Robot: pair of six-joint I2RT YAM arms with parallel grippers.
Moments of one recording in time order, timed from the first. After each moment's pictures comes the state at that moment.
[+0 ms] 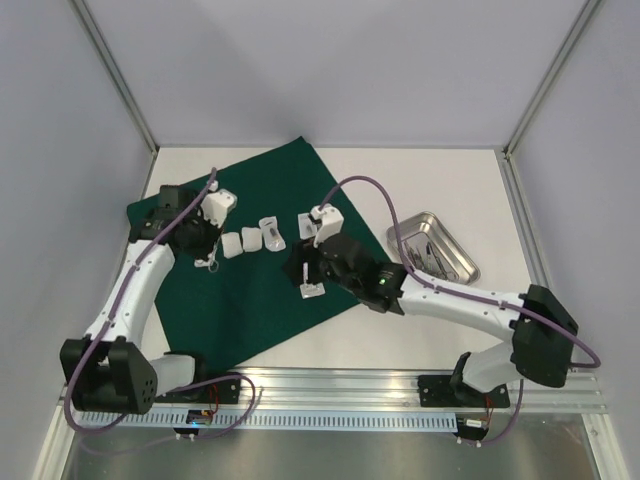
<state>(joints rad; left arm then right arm) -0.05 1.25 1.00 -0.80 0.16 0.51 1.05 1.37 0.94 -0.02 0.25 0.55</state>
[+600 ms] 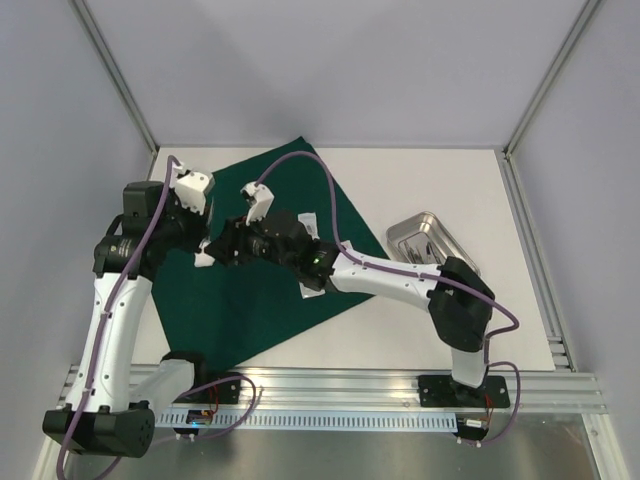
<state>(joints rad) -0.05 1.00 1.22 -0.90 0.24 0.28 1.10 1.87 1.47 0.27 -0.01 0.65</state>
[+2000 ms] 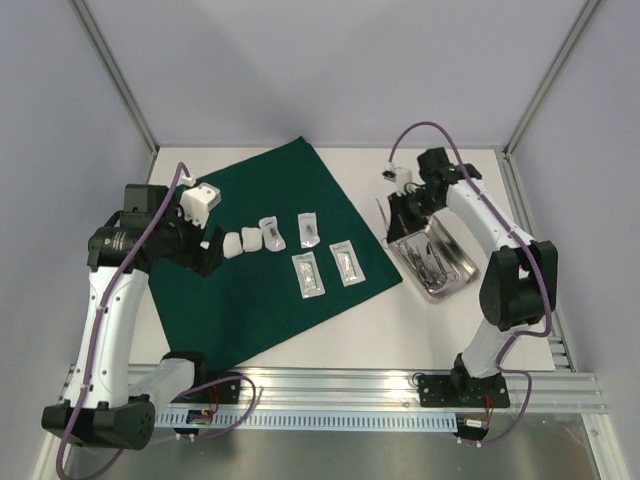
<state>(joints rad) -0.05 1.02 1.32 -1.21 0.29 0.37 0.27 1.75 1.53 -0.96 -0.57 -0.17</state>
